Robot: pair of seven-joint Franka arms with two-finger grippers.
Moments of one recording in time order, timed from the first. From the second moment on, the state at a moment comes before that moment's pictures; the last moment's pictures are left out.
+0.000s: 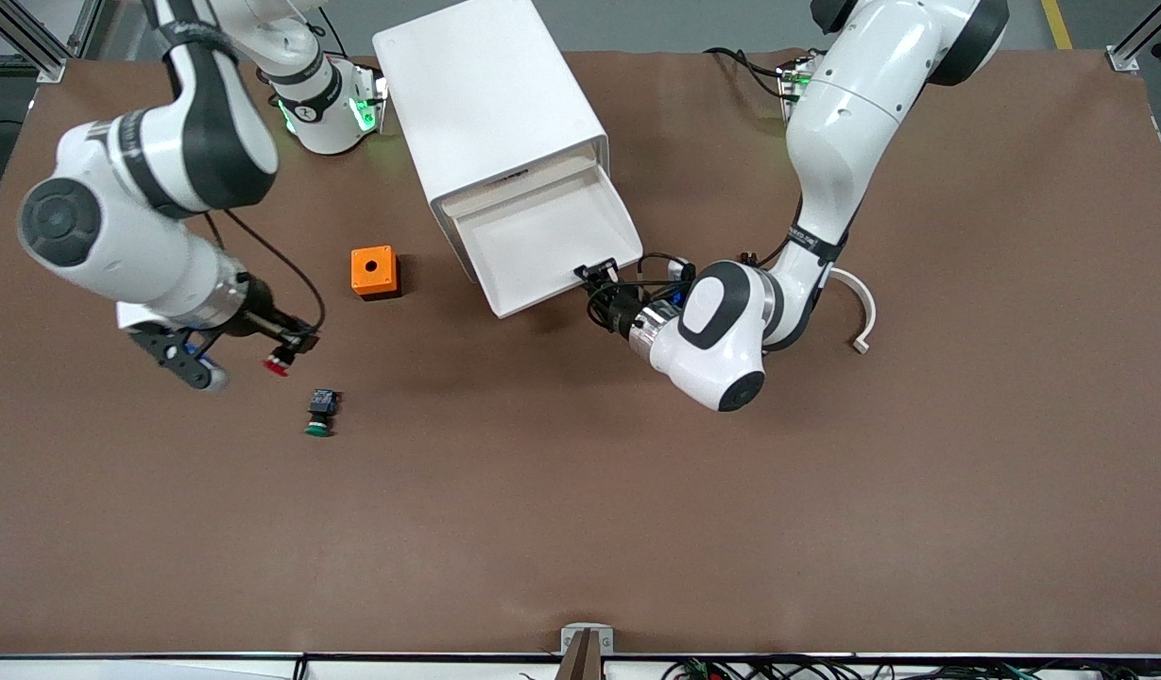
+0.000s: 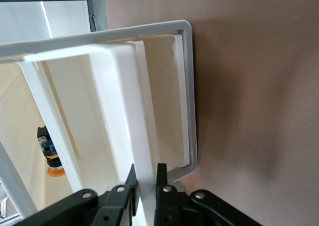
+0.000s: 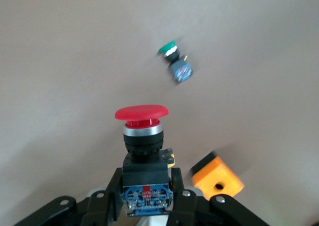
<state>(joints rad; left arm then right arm) -0.49 0.81 -0.10 -1.38 -0.93 1.65 -2.22 0.34 0.16 -0.08 -1.78 0.11 1.87 0.88</state>
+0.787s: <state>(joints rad) -0.41 0.80 -0.02 -1.30 -0.89 1.66 -2.13 0.77 0.24 -0.07 -1.76 0.08 2.02 1.53</state>
